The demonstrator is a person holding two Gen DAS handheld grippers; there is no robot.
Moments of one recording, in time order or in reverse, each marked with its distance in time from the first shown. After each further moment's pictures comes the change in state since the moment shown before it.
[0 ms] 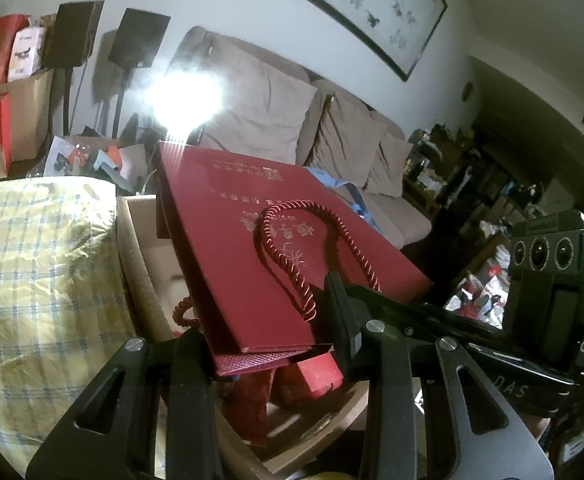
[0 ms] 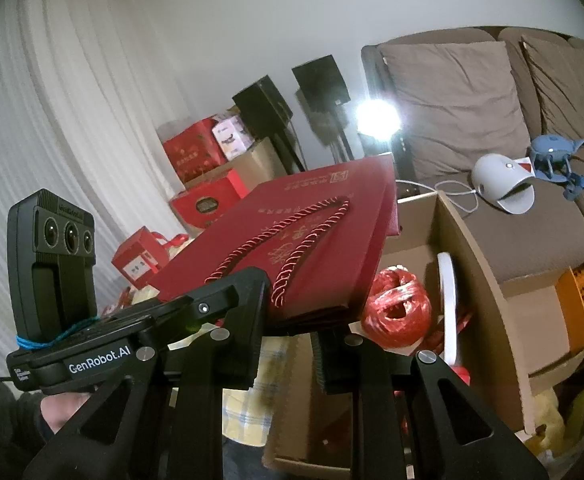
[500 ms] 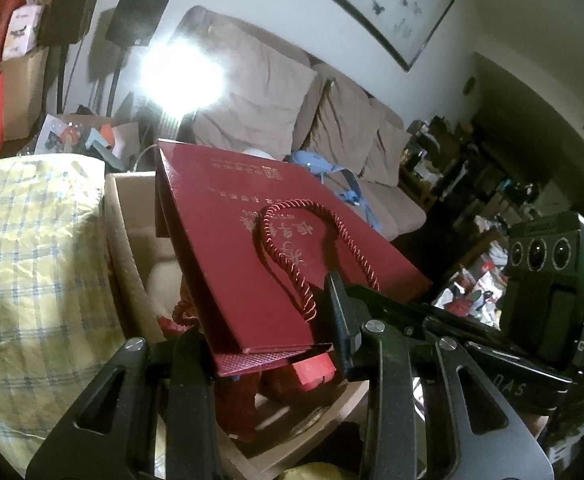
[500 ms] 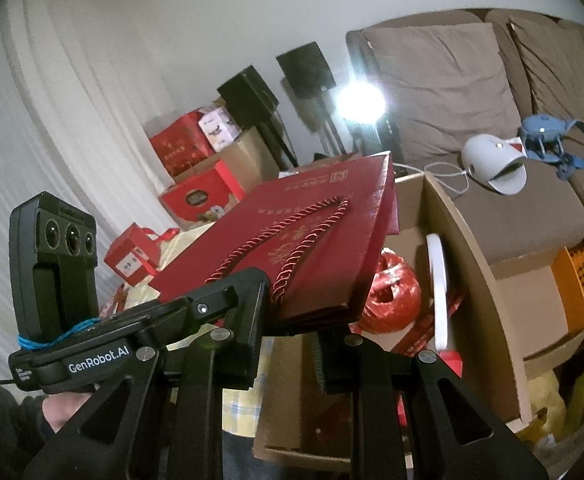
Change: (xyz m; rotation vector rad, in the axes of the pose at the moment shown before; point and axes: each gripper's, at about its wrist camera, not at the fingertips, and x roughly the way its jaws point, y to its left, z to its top) left arm 0.019 0.001 -0.006 -0.035 0.065 -0.025; right arm 0.004 -0.016 -0.003 0.051 0.050 -0.024
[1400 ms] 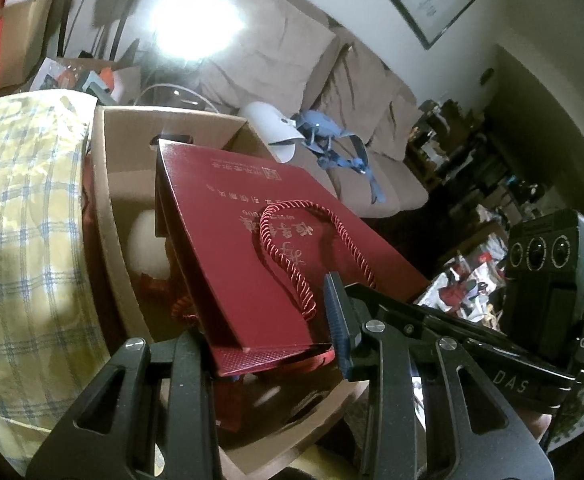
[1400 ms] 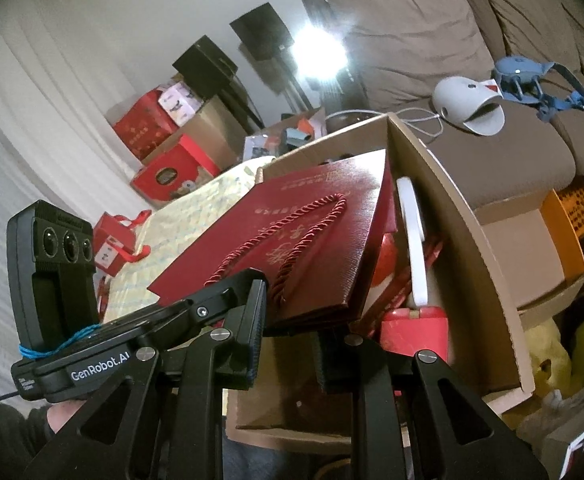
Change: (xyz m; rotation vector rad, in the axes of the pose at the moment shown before) left arm 0.044 0.011 -0.019 -0.098 0.139 -0.006; right arm 0.025 -0.037 -0.013 0.130 0.139 -0.060
